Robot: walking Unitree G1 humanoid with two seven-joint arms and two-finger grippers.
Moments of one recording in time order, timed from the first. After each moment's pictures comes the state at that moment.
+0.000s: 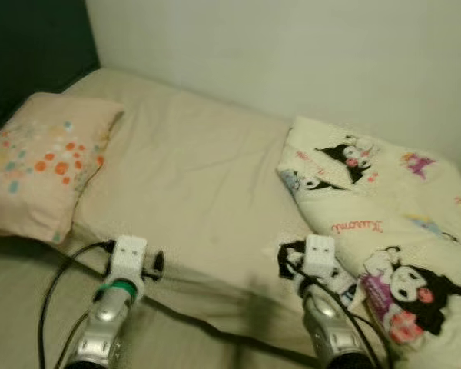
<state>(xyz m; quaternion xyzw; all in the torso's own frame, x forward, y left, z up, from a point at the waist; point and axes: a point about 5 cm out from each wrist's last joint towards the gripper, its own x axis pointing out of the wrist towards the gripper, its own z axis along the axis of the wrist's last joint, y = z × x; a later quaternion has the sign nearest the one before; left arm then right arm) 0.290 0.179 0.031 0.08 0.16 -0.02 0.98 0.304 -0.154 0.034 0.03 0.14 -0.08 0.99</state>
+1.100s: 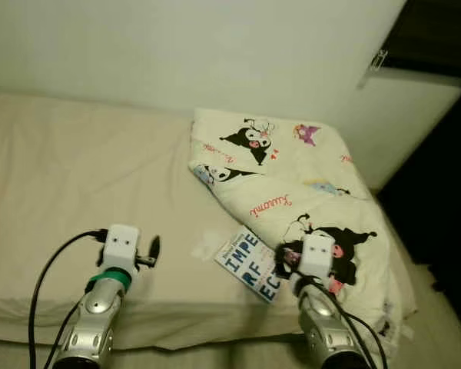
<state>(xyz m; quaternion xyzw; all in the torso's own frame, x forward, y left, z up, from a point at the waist) 0.303 0.168 0.064 0.06 0.08 -0.03 0.99 0.298 -0.163 0.027 0.03 0.15 -0.09 0.98</state>
